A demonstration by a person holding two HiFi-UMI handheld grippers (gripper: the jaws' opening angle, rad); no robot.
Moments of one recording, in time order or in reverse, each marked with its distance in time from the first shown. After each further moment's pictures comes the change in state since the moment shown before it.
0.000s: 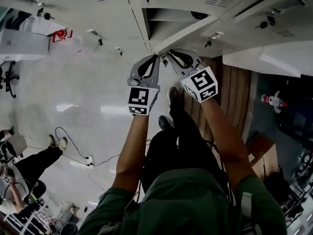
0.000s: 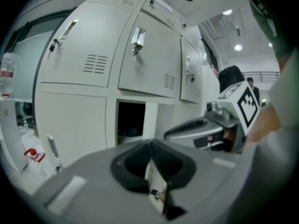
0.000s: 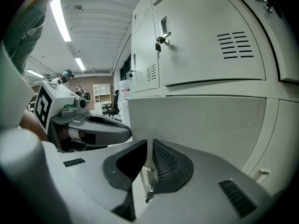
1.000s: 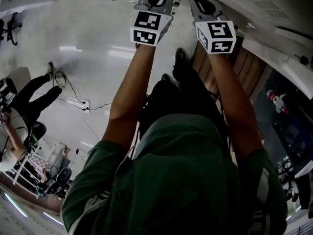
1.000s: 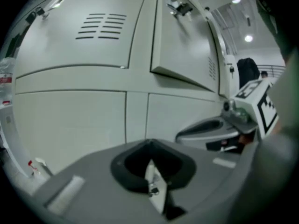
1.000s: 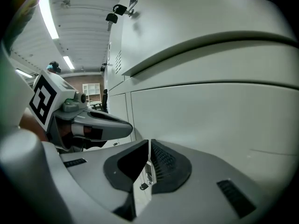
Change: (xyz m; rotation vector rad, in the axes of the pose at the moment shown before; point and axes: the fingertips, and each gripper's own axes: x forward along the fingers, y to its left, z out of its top) left arm 0.103 0.110 0.031 0.004 0.068 0.107; right arm 0.090 -0.094 0.032 0.036 0.009 -0.097
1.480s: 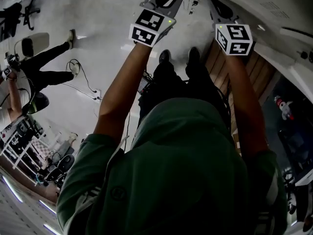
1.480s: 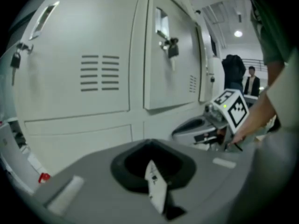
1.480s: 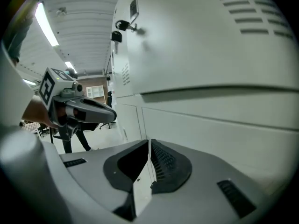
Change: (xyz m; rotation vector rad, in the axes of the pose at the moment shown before) left arm -0.071 -0.008 0.035 0.099 0.101 -0.133; right arm -0.031 0.017 0.017 0.044 0.030 0.053
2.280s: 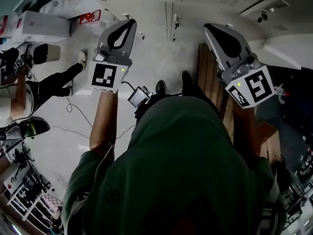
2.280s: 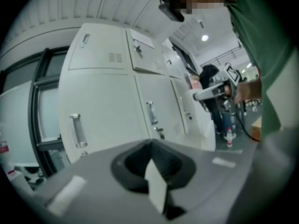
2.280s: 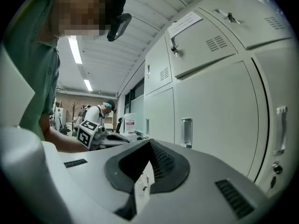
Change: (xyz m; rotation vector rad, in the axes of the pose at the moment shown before) left arm -0.234 0.010 0.137 0.244 -0.380 0.025; right arm -0.219 0.166 0.230 -0.127 -0.342 0.050
